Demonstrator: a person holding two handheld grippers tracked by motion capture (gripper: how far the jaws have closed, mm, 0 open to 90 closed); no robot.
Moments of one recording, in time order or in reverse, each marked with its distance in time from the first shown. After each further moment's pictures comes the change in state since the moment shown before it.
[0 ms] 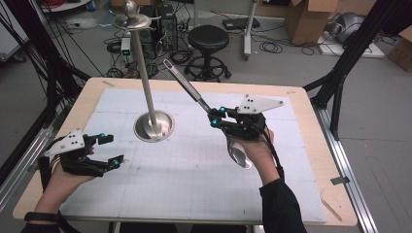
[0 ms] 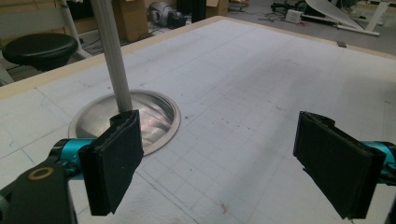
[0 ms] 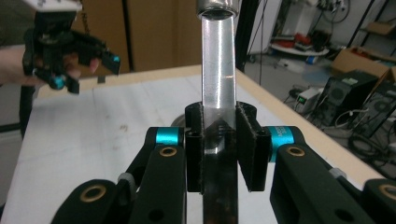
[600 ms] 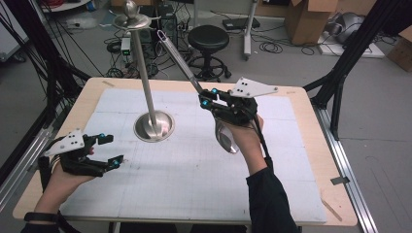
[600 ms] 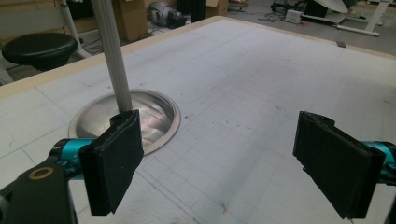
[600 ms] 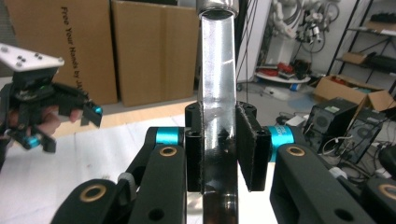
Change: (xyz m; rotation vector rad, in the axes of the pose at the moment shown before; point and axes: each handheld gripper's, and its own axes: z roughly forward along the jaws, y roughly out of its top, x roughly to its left) left arm 0.000 0.000 0.000 0.002 -0.001 -0.001; right arm -0.006 0.033 0.021 -0.120 -0.047 0.006
